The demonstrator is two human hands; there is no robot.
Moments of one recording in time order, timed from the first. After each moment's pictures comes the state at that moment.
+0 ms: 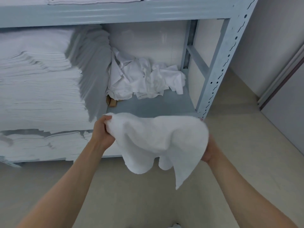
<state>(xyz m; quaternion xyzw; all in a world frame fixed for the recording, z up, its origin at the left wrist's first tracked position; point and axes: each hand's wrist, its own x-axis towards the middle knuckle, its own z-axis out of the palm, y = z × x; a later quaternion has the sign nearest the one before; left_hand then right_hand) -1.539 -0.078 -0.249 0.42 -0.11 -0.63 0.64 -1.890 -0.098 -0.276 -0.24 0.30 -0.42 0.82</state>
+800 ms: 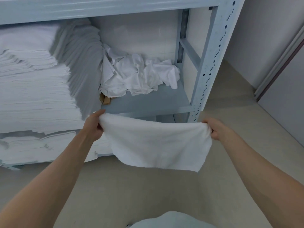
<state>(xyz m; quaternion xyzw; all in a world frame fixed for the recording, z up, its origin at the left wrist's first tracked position) -1.536 -0.103 -0.249 0.61 -0.12 -0.53 0.58 -1.965 -0.162 -0.301 -0.23 0.70 -0.34 0.58</state>
